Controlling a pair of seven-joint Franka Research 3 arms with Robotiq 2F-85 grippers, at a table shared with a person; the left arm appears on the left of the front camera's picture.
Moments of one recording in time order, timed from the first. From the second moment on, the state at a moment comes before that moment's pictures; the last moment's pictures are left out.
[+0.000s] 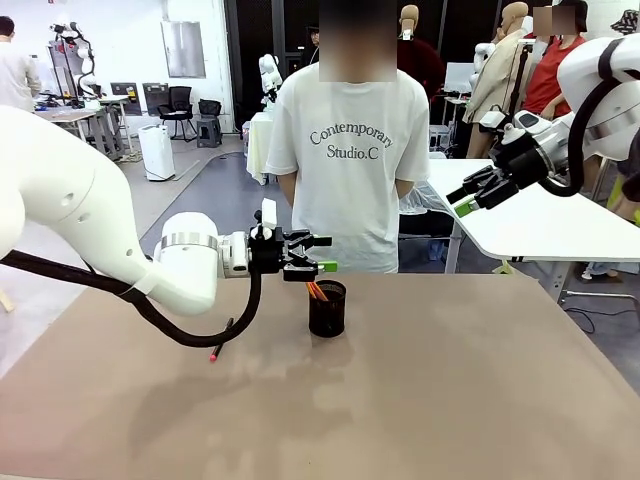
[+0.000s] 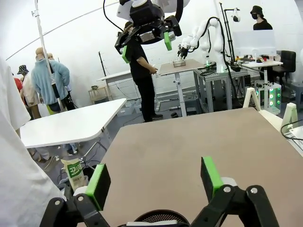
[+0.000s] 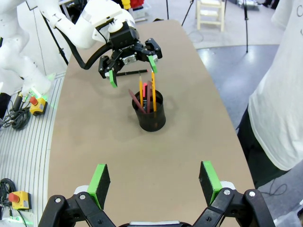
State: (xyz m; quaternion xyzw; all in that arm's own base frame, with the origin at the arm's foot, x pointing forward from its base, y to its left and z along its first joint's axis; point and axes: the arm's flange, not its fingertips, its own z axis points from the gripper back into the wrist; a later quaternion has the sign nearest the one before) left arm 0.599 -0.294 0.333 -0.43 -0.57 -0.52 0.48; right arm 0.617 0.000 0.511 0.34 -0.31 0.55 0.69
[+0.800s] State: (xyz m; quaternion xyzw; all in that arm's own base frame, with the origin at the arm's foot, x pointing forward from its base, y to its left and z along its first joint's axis) left arm 0.605 -0.222 0.413 -0.31 -0.44 -0.58 0.61; right arm 0.617 0.000 0.511 0.34 -0.31 0.55 0.69
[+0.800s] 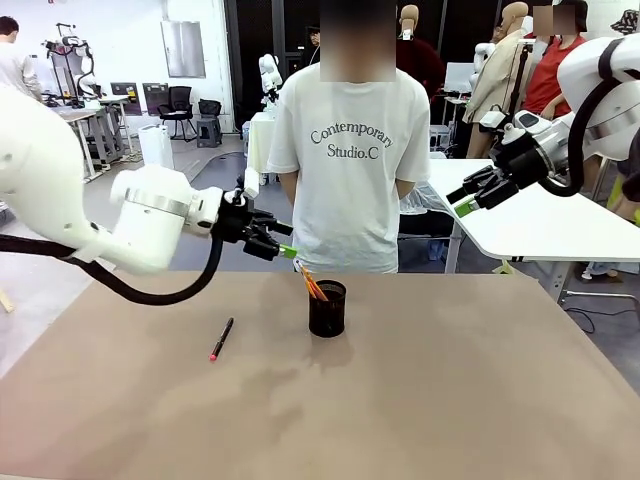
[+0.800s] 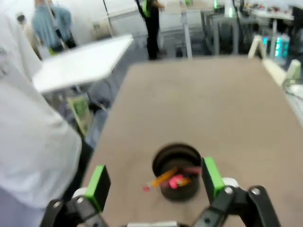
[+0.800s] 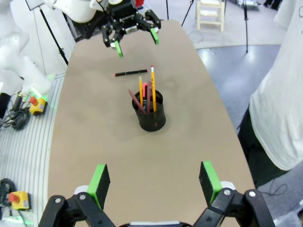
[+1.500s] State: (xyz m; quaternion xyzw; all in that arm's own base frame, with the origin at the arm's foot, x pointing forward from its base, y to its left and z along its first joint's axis) left arm 0.561 -0.188 0.455 -0.16 -0.14 -0.61 0.76; right arm 0.617 0.000 0.511 0.34 -0.31 0.55 0.69
